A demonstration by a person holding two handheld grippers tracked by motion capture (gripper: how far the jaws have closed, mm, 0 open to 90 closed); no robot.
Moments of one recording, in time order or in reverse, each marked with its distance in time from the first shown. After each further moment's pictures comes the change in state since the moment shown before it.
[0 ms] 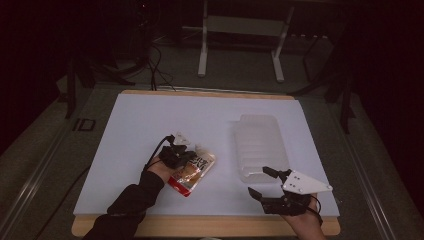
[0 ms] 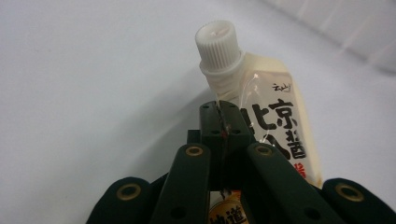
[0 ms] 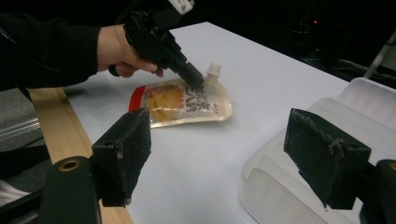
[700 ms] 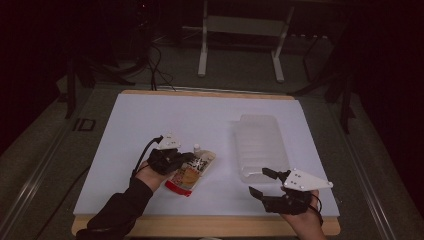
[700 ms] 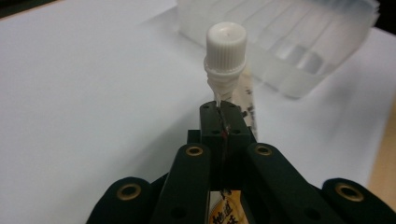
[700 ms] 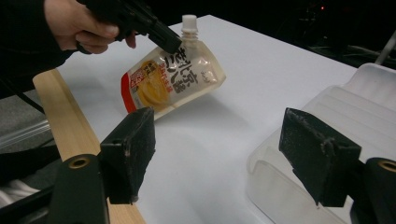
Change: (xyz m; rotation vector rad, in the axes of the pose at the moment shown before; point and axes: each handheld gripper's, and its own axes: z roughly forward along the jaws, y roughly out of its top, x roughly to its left) left arm -0.022 0.005 -0.064 -0.130 -0.097 0.017; right arm -0.004 0.000 -0.001 0.028 0.023 0.055
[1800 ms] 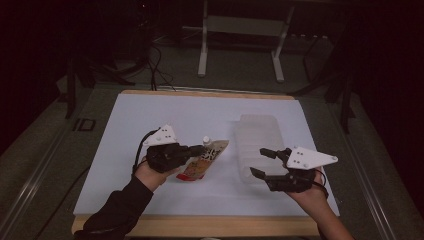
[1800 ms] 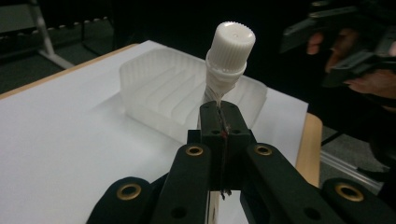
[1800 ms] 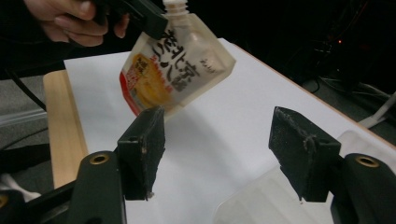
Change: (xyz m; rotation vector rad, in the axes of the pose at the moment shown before) left arm -0.024 0.039 -0.040 -0.236 -0.191 0.044; right arm -0.028 0.052 0.002 -0.025 0.079 -0.166
